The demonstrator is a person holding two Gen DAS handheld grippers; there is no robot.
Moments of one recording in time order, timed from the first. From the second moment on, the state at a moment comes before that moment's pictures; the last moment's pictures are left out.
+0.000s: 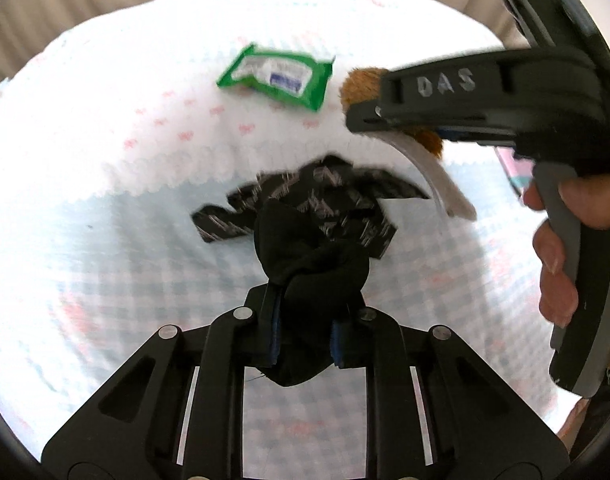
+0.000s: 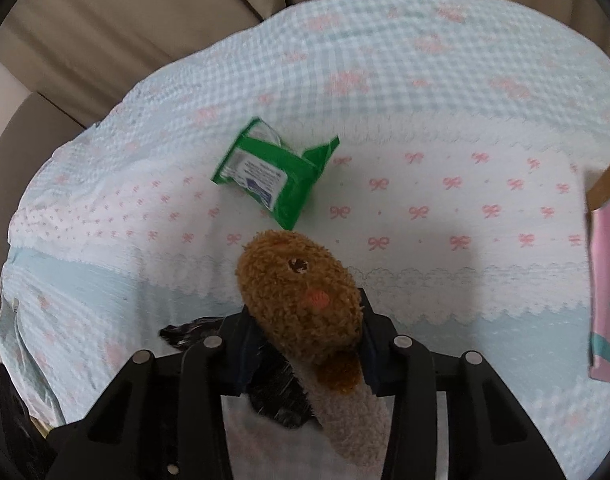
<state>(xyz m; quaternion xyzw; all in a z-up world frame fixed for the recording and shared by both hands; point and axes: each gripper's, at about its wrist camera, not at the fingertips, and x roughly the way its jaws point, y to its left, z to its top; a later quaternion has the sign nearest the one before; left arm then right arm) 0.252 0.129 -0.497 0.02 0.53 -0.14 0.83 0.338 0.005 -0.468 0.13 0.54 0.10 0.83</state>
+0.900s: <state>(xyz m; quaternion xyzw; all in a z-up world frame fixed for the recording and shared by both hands) 0.204 0.029 -0.235 0.01 0.42 -0.17 0.89 0.201 -0.128 -0.218 0.19 0.42 0.04 0.88</state>
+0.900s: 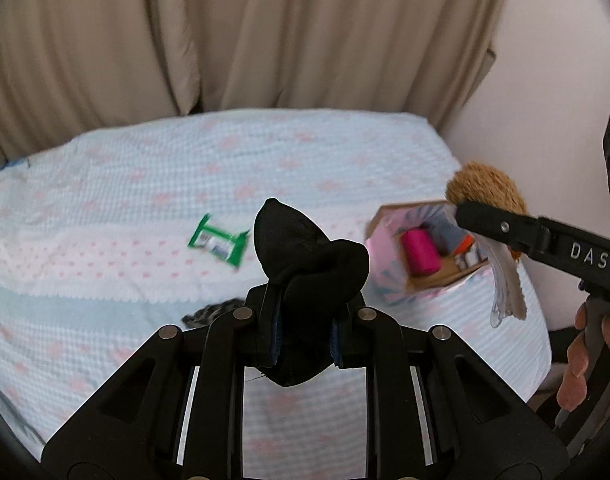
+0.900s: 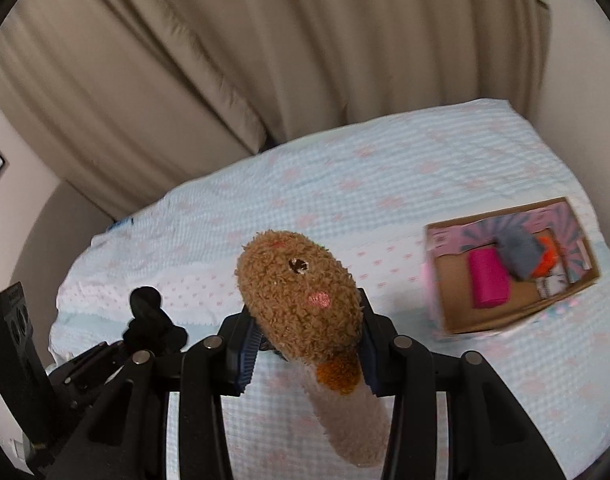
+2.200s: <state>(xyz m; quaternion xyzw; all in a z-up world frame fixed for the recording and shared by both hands) 0.344 -0.293 -0.393 0.03 0.58 -0.12 0.81 0.268 -0.409 -0.374 0.04 0.51 0.22 0.83</state>
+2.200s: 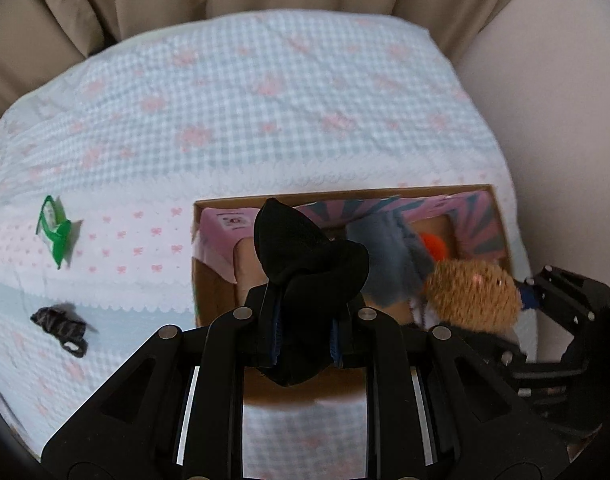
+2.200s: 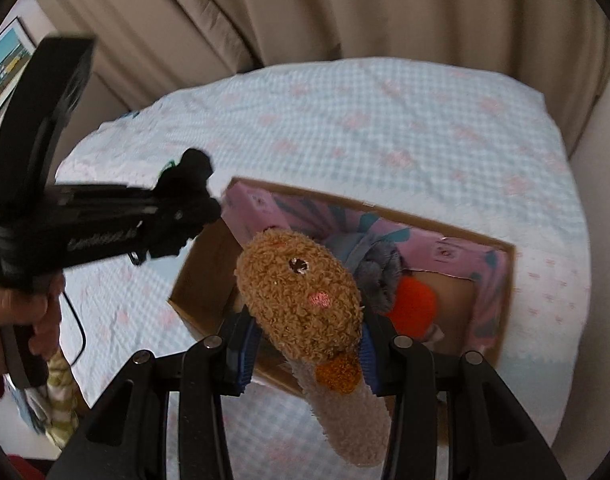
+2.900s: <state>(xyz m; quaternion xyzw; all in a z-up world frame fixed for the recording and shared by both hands) 0.368 -0.312 -0.436 0.08 0.59 -0.10 0.79 0.253 -0.383 -0.430 0.00 0.52 0.30 0.80</state>
